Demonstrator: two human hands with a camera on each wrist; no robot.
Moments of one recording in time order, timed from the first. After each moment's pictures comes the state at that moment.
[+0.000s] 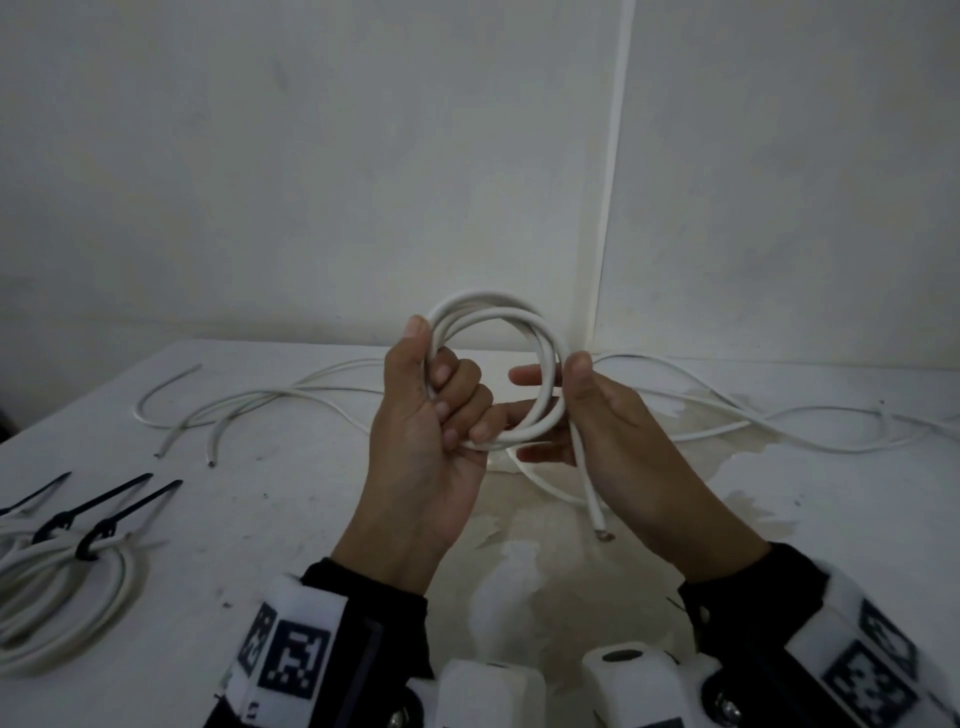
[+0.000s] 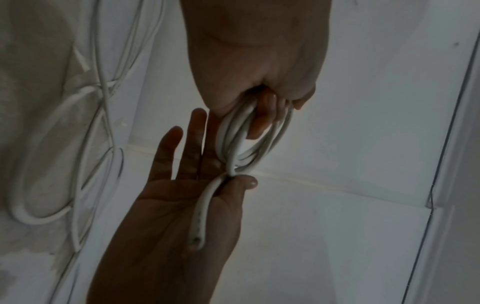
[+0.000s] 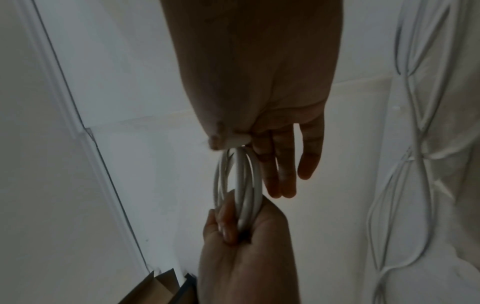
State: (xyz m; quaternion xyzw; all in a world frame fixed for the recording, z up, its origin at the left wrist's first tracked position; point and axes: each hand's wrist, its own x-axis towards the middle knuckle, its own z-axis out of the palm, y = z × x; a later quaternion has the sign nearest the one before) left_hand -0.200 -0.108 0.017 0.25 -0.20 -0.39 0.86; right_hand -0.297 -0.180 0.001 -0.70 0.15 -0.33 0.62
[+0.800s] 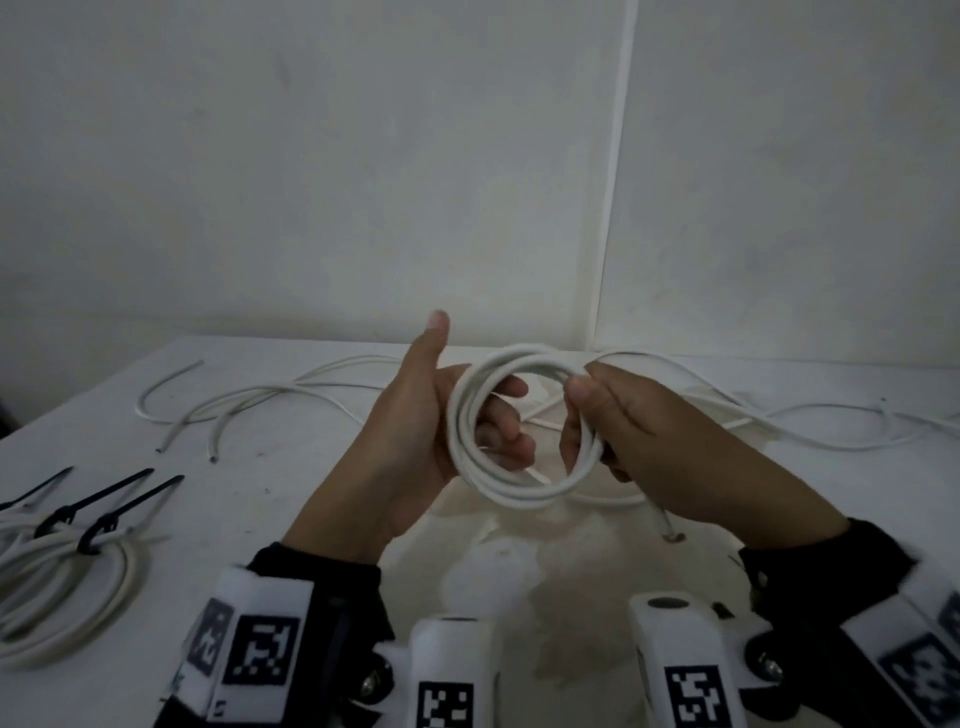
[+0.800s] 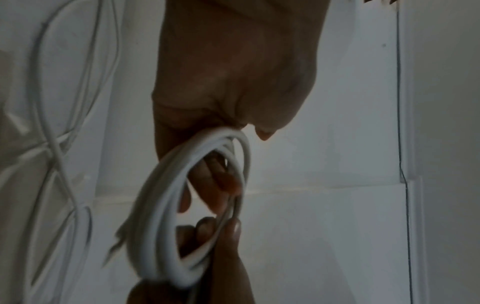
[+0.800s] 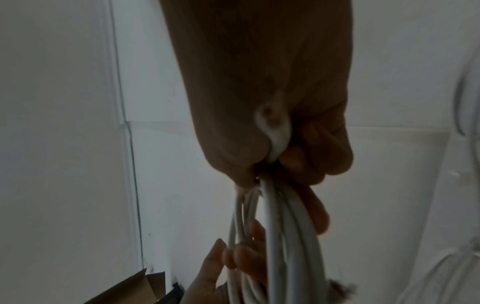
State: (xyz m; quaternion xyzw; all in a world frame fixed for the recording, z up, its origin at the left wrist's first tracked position) left_hand -0.183 -0.098 0.019 0.50 -0.33 -0.45 0.66; right_hand -0.317 -0.204 0.008 -0.88 0.18 -0.24 0.37
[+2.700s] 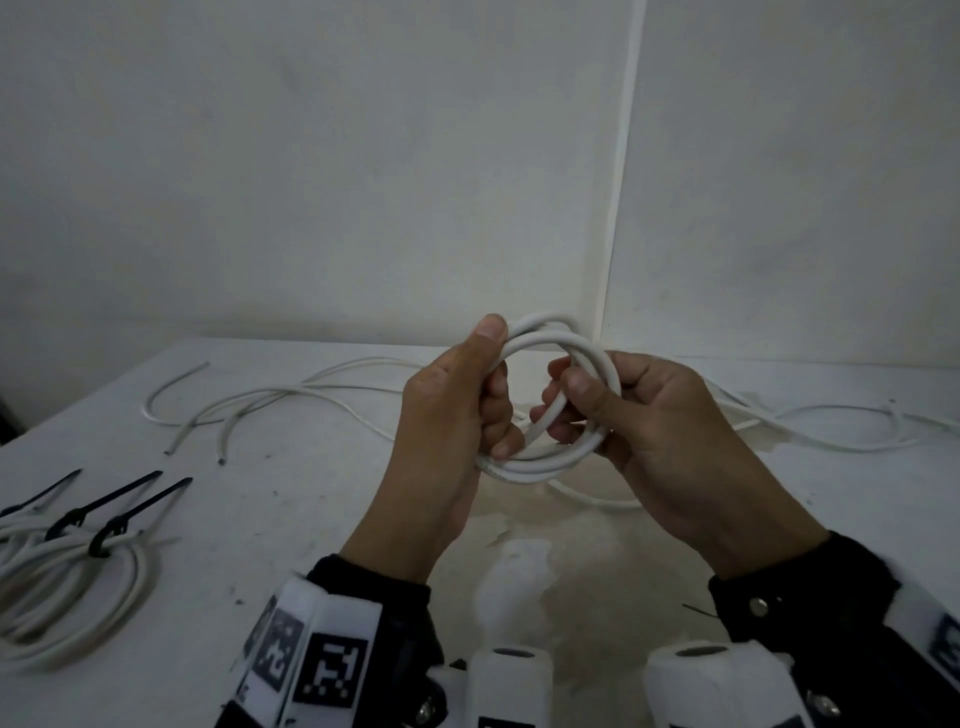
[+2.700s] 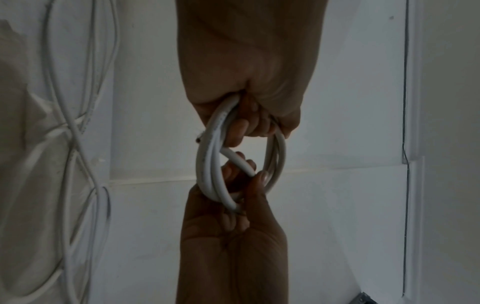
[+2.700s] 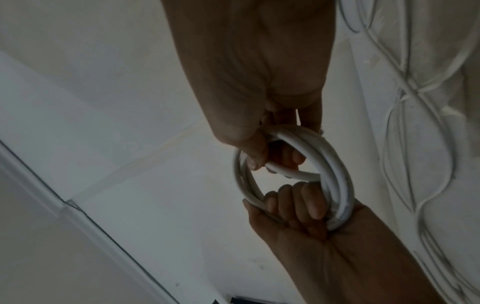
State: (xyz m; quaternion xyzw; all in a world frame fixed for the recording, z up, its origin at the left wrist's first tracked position) left_hand -0.199 -0.104 0.018 0.46 -0.31 -0.32 0.77; right_hand -0.304 -0.181 0.011 -0.61 0.13 -0.38 0.69
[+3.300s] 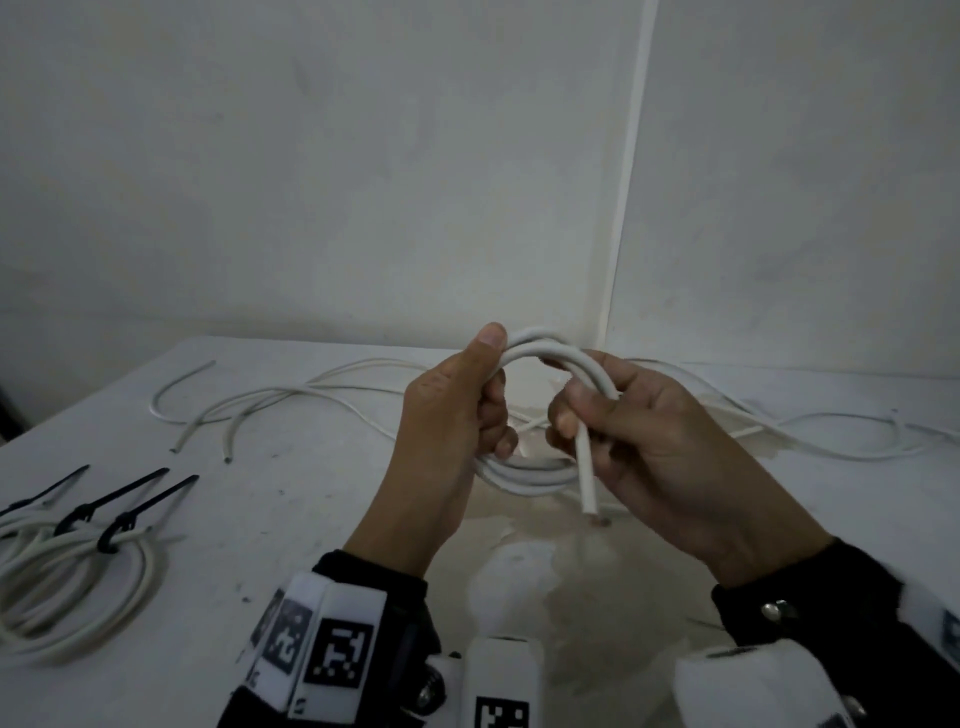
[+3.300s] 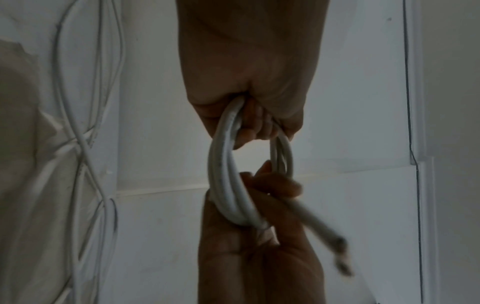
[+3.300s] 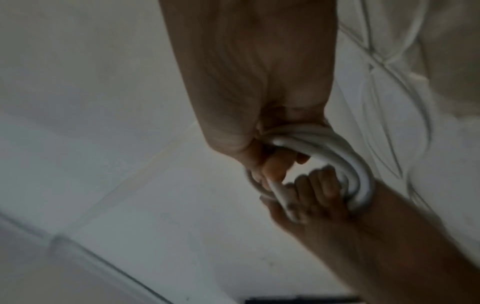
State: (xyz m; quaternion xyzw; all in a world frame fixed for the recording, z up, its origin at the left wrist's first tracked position) left_hand -0.194 -0.103 0.017 0.49 -0.30 -0.29 0.76; right_hand -0.304 -0.180 0.013 -0.58 0.06 -0.29 0.76
